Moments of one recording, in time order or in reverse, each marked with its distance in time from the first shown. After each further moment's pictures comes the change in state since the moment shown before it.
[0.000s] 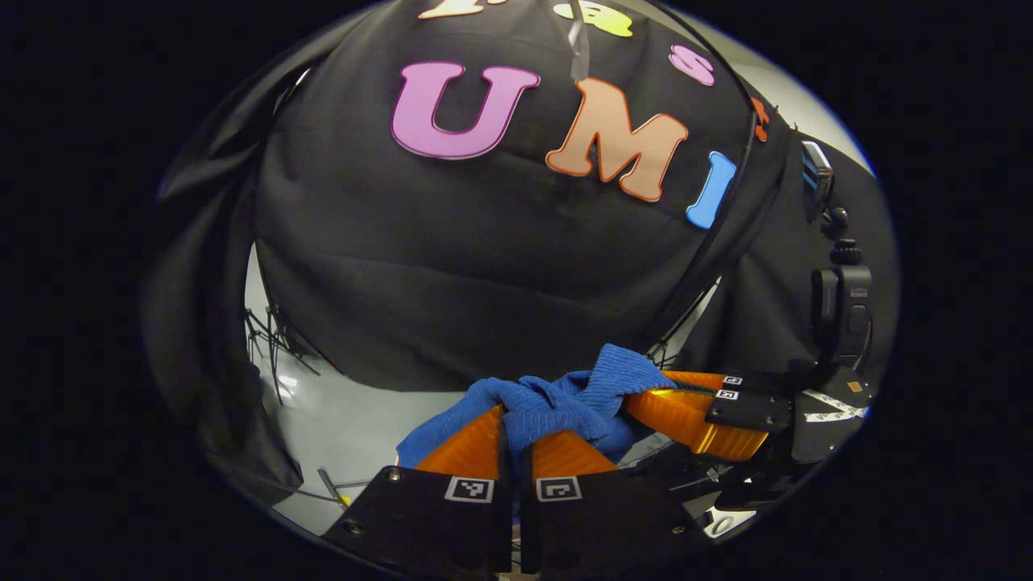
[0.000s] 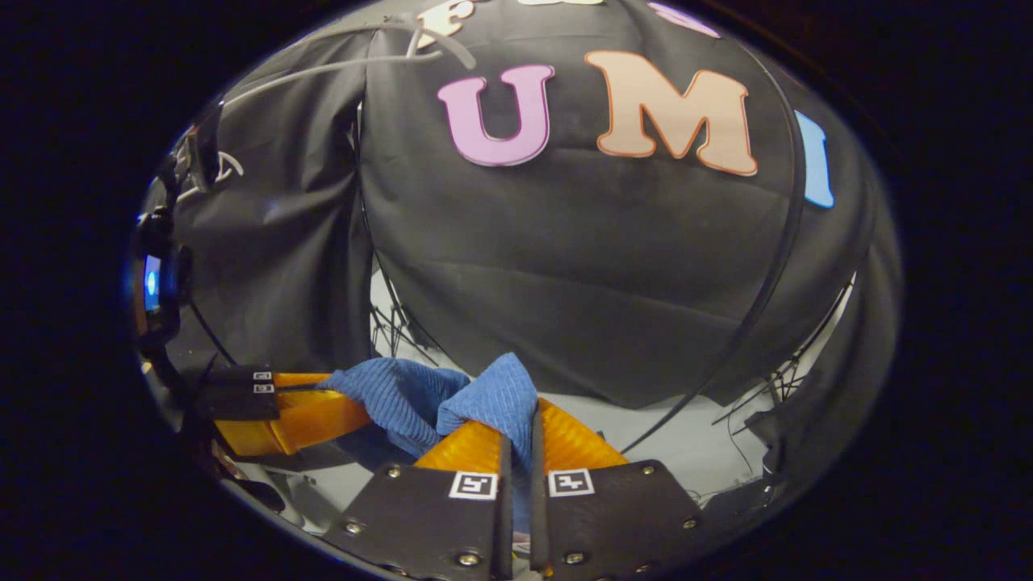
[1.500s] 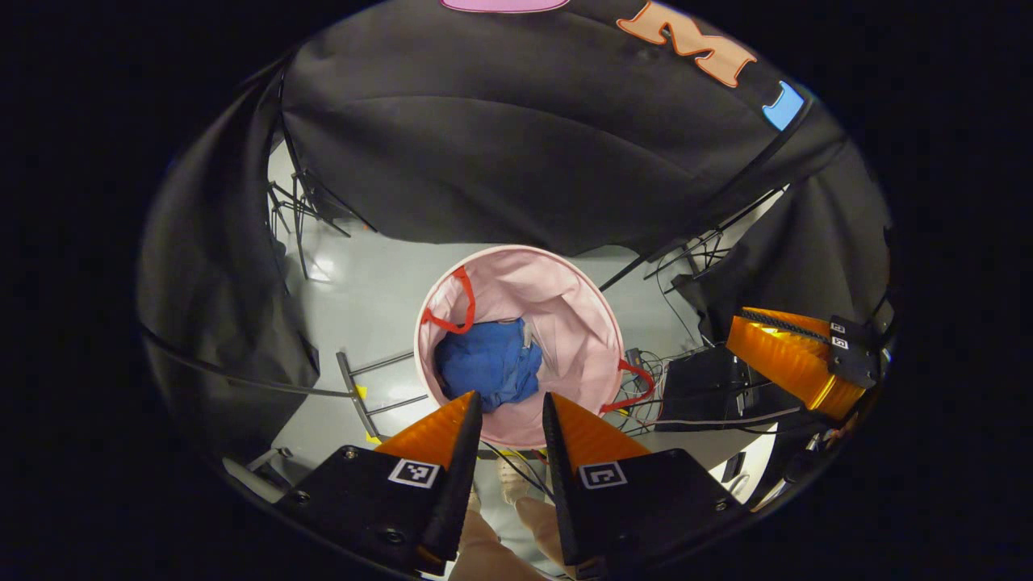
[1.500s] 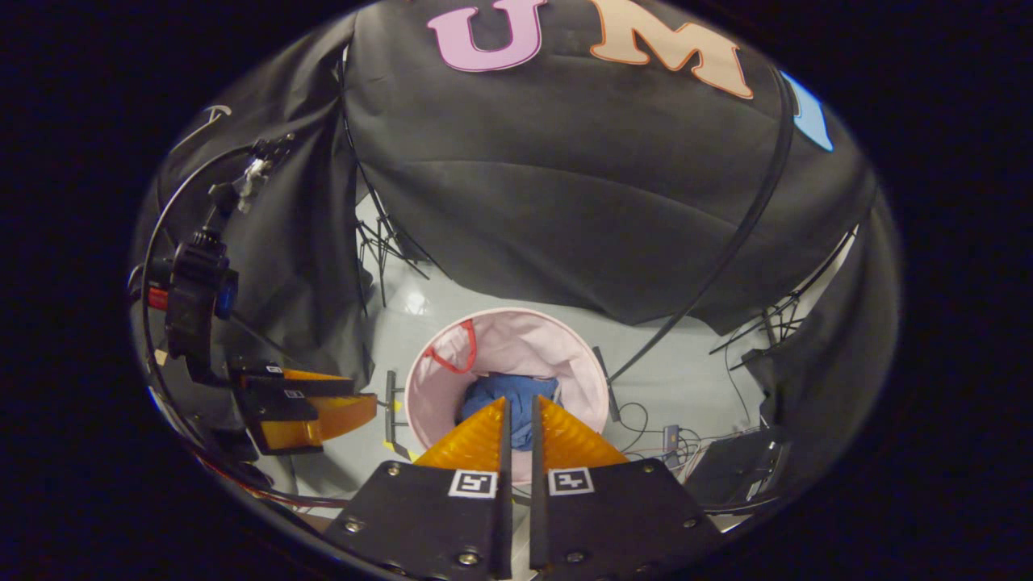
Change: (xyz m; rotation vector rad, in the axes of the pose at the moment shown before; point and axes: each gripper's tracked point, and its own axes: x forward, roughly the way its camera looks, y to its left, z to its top) left arm 0.000 0.043 -0.171 -0.086 0.467 0.136; right arm -0.002 -0.011 -0.120 0.001 0.267 -0.031
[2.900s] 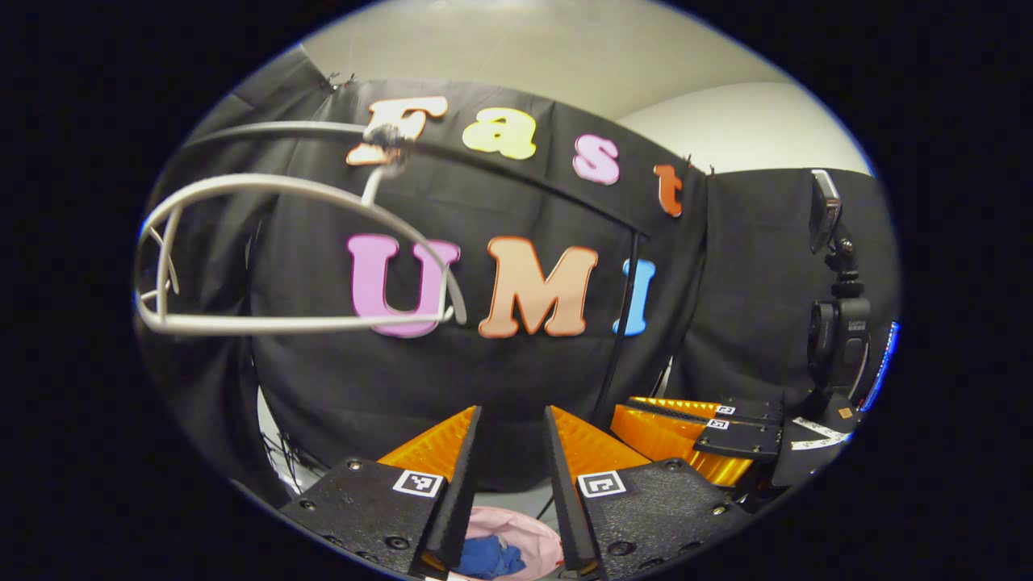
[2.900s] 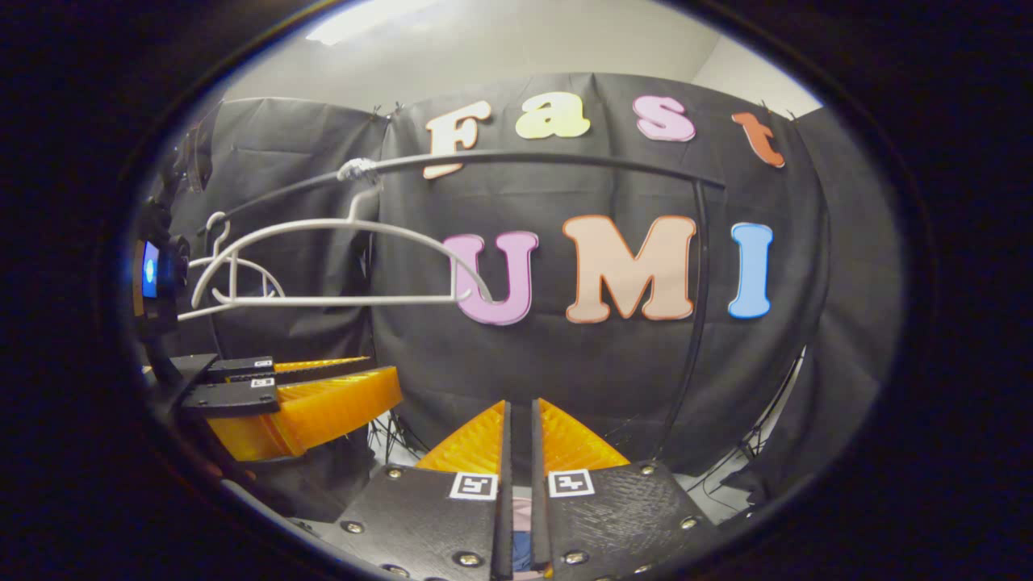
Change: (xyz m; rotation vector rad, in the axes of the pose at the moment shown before) left arm -0.338 -0.146 0.216 0.303 -1.031 -0.215; right arm -0.290 0.012 0.220 0.043 -0.812 -0.043
